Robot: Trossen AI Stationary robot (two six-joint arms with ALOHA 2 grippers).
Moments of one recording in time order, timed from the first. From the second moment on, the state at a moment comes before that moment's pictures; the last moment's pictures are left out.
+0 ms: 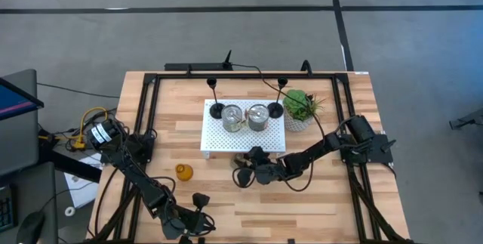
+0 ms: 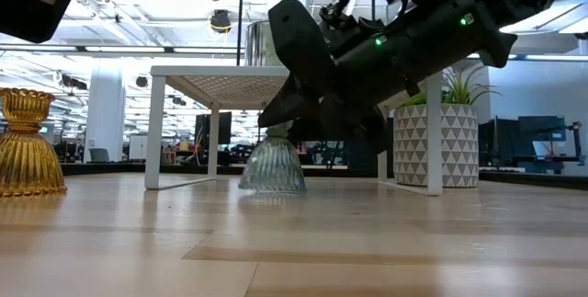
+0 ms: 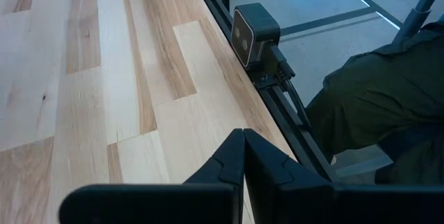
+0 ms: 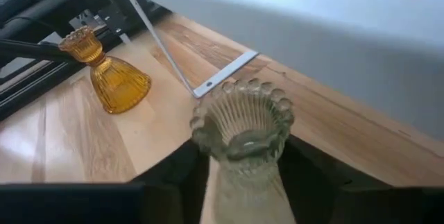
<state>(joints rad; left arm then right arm) -0.93 1.61 0.85 0.32 -0.48 -0.24 0.37 2.02 0.99 0.45 0.71 0.82</state>
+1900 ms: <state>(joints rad) -0.94 1.61 0.86 0.32 -0.48 -0.24 0.65 1.72 1.41 -0.73 1.16 0.99</state>
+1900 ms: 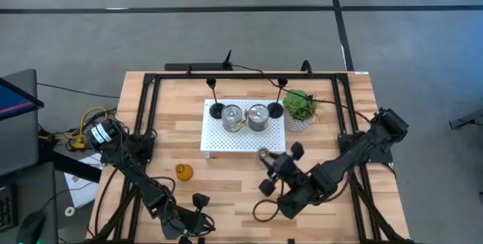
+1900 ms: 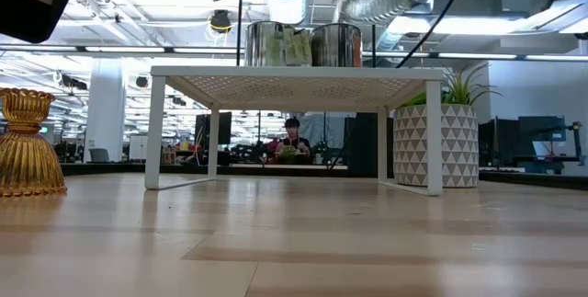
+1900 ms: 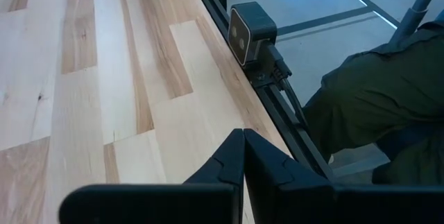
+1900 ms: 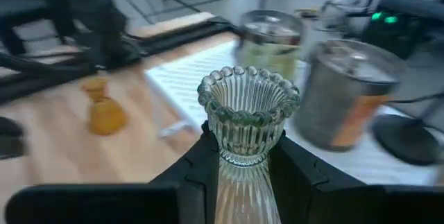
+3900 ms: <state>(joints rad) -0.94 1.61 0.86 0.32 -0.48 -0.24 0.47 1.70 1.28 -0.94 1.17 1.23</state>
